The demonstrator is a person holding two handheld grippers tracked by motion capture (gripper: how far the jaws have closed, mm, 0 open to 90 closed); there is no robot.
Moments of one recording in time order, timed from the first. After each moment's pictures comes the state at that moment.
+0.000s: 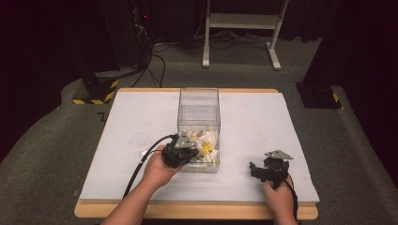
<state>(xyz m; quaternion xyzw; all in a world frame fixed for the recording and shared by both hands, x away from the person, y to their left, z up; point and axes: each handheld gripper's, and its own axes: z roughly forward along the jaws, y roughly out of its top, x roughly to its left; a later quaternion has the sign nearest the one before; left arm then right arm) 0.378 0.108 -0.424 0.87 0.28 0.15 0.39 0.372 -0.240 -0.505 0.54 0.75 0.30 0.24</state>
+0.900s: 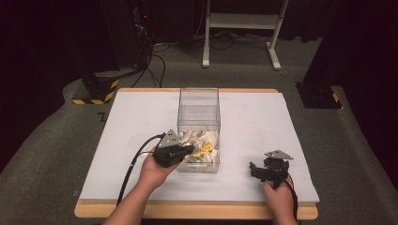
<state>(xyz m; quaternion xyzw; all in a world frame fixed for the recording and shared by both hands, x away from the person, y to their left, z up) 0.373 0.133 -0.422 0.82 0.30 0.14 0.47 0.372 -0.240 -0.505 0.54 0.75 0.30 0.24</state>
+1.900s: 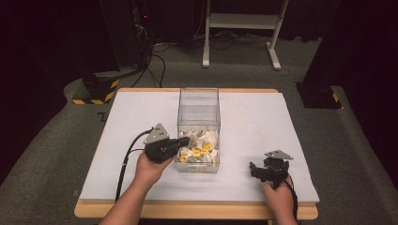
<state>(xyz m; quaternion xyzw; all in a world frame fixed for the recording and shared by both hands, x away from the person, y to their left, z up) 0.371 0.155 -0.400 0.76 0.31 0.15 0.55 0.372 -0.240 -0.505 0.54 0.75 0.30 0.24</state>
